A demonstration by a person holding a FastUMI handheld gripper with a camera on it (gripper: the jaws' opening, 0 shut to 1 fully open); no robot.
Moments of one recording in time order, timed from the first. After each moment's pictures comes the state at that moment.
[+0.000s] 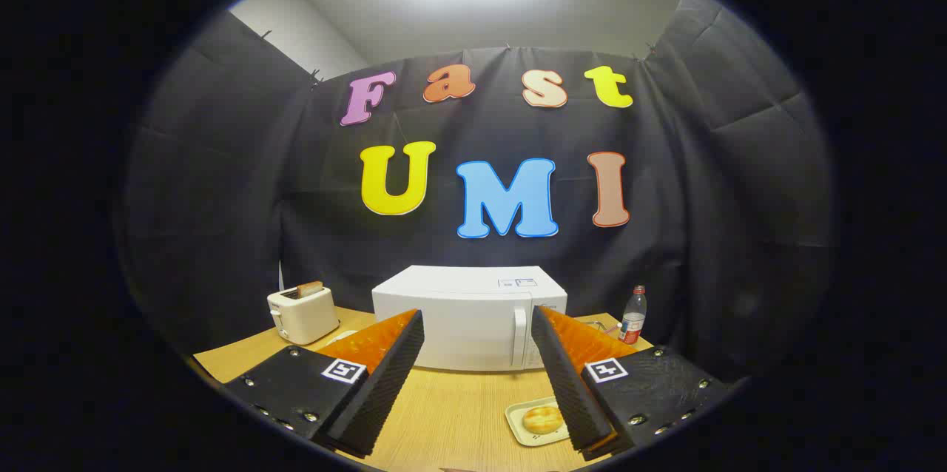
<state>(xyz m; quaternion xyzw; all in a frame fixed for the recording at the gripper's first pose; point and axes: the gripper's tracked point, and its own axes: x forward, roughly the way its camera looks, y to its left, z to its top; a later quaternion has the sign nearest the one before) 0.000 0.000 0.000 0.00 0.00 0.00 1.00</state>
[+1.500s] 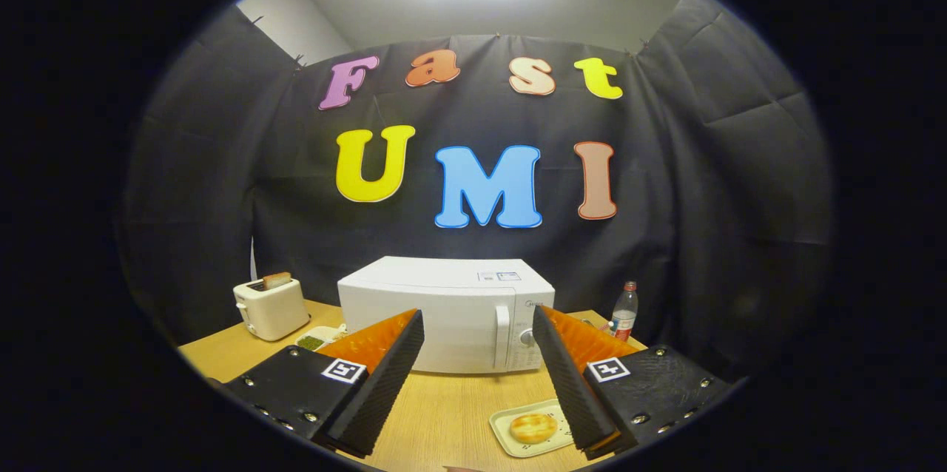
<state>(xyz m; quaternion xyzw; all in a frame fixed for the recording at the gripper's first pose) 0.059 -0.024 -0.030 -0.01 0.02 -0.05 1.00</state>
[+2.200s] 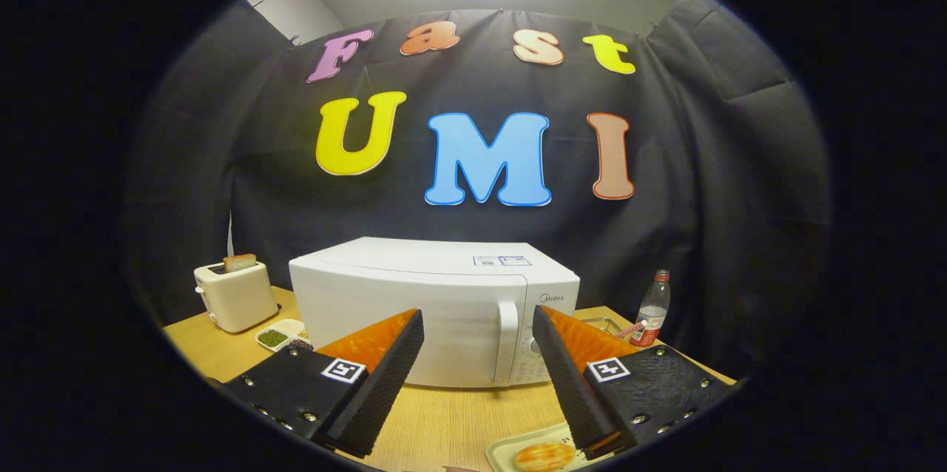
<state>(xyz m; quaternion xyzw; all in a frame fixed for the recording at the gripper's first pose) 0.181 -0.042 -0.095 -0.01 0.03 -0.05 1.00</state>
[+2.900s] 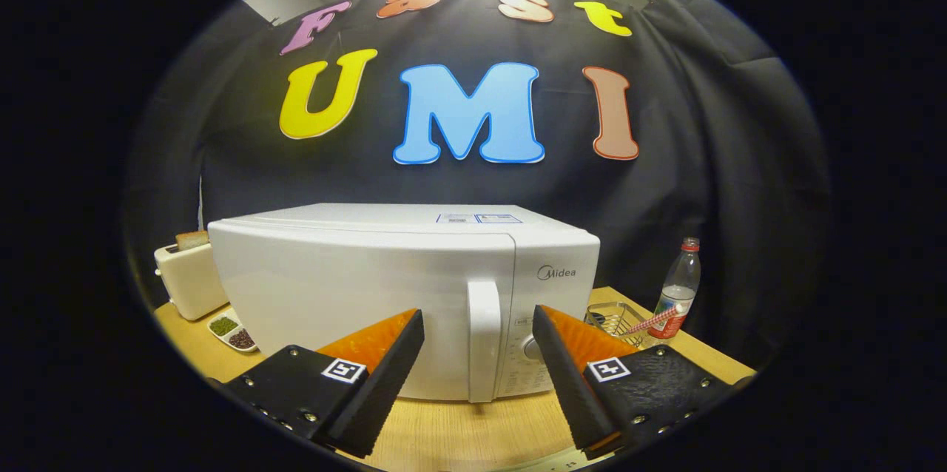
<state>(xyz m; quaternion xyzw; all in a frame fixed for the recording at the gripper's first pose) 0.275 -0.084 -0.165 -0.01 0.08 -0.07 0.99</state>
